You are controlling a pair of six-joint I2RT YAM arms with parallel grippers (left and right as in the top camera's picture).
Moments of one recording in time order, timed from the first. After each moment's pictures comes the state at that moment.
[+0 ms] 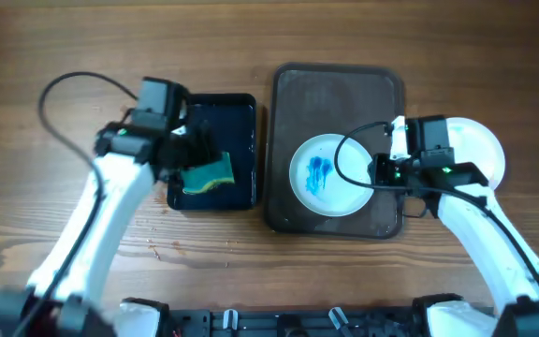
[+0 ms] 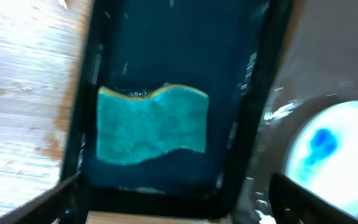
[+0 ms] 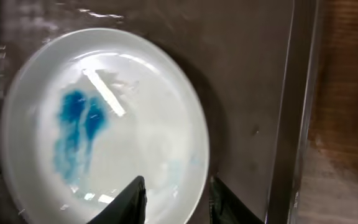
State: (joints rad) left arm -0.22 1.45 1.14 -0.91 0.08 -0.48; right arm 0.13 1.34 0.76 -0.55 -0.17 0.18
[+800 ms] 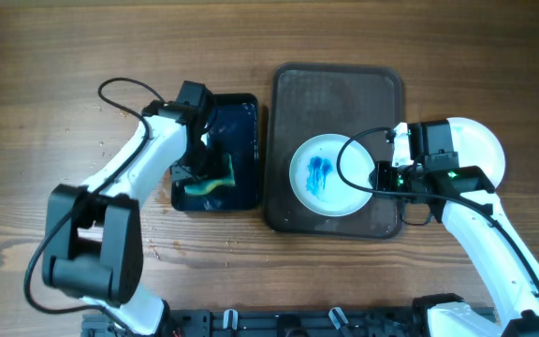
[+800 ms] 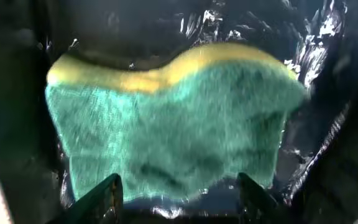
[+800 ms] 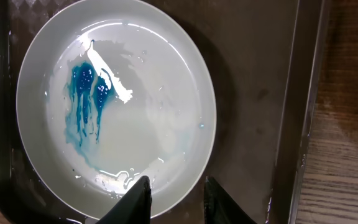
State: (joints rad) left arm -0.25 1.79 1.18 -0.97 0.09 -0.42; right arm 0.13 1.29 0.76 -0.64 -0.19 0.20
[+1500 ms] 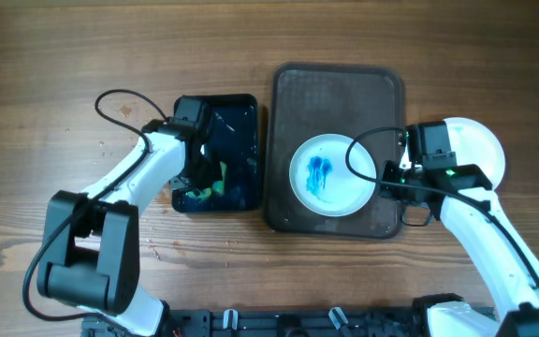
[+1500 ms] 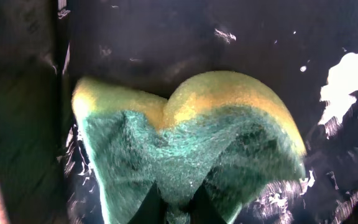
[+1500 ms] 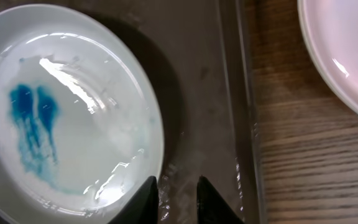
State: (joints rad) left arm -0.25 1.74 1.05 -0.83 0.03 -0.44; right arm 0.13 1.33 0.76 -0.67 -0.05 0.40
